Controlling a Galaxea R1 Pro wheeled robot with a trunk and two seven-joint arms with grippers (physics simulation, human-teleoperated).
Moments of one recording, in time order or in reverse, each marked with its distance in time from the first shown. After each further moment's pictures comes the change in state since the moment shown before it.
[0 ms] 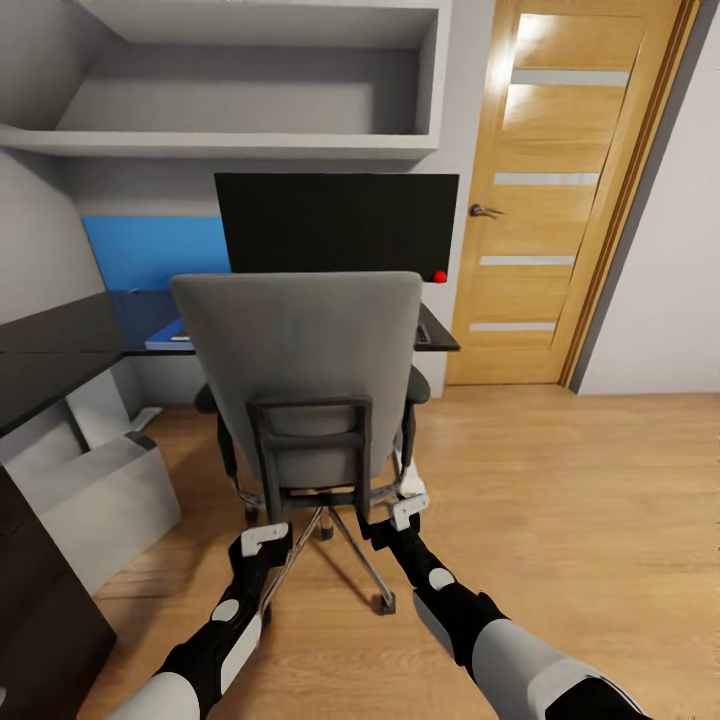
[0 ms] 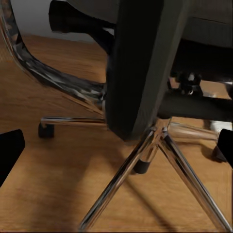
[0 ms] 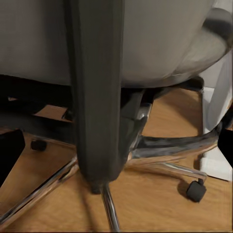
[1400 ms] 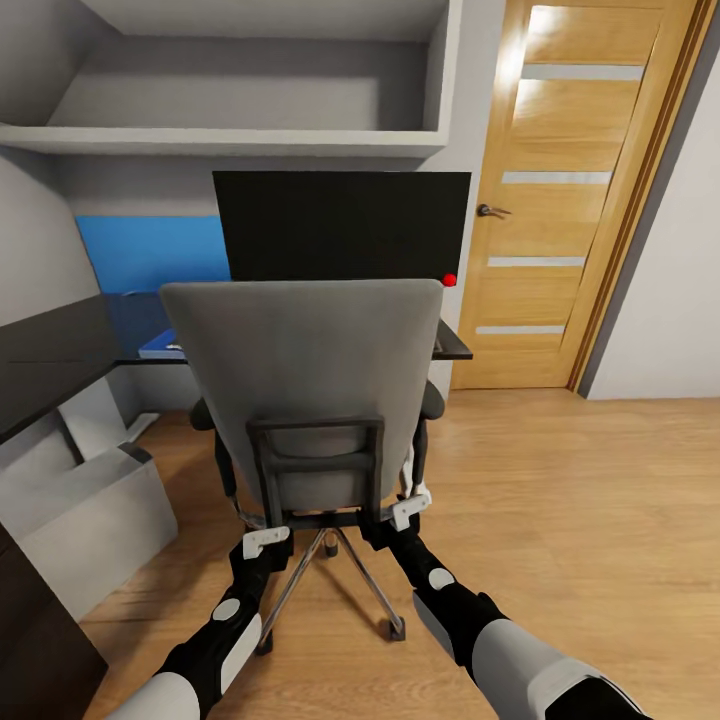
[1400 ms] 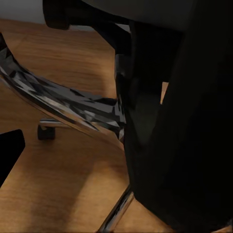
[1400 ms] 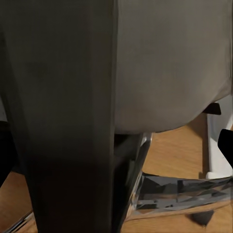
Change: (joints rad) left arm 0.000 0.000 0.000 0.000 0.001 0.066 0.002; right arm 0.000 0.000 0.001 0.000 0.002 0.001 0.001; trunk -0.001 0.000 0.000
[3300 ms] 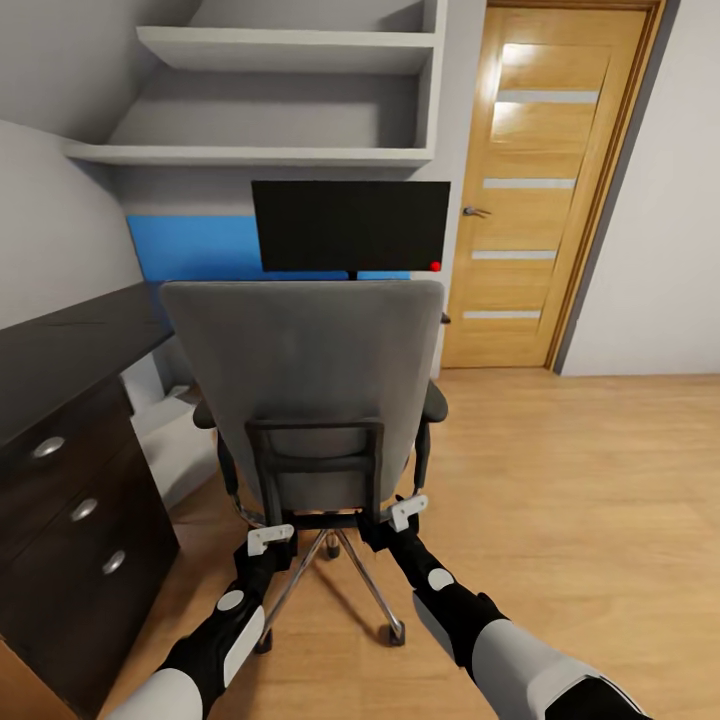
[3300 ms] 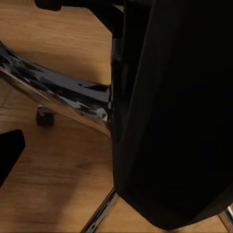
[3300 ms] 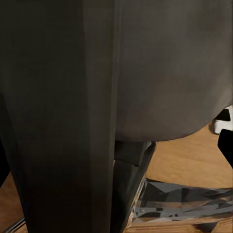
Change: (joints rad) left arm 0.000 -0.007 -0.001 -0.042 -0.002 0.114 0.003; right arm 0.000 0.000 0.007 0.000 0.006 0.001 0.004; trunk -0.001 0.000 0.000
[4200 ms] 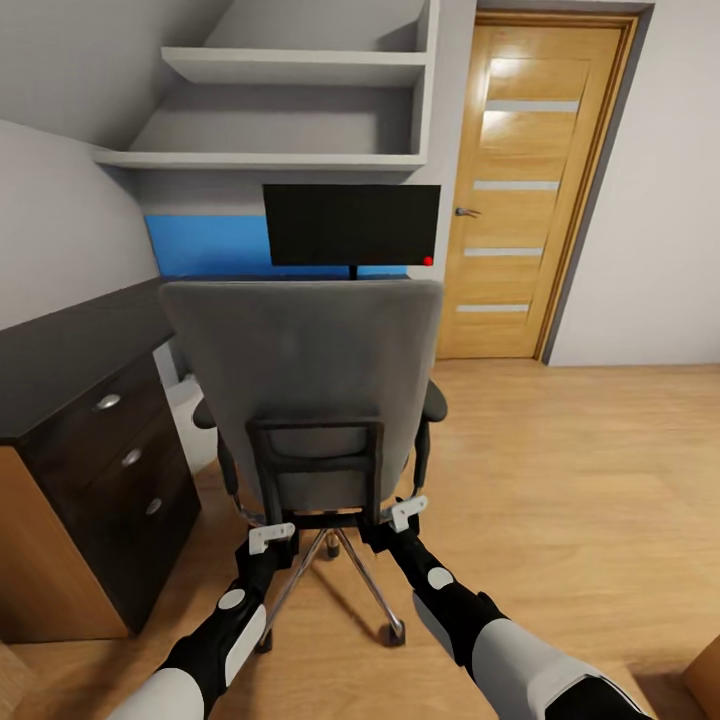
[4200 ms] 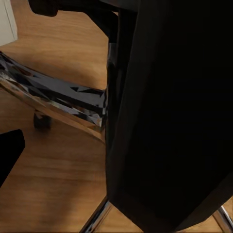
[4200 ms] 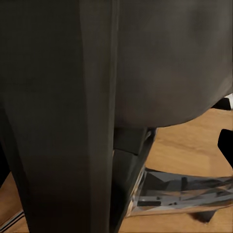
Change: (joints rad) left arm 0.000 -0.004 0.000 -0.009 0.000 0.000 -0.002; right arm -0.001 0.000 0.000 0.000 -0.001 0.036 -0.004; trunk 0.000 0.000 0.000
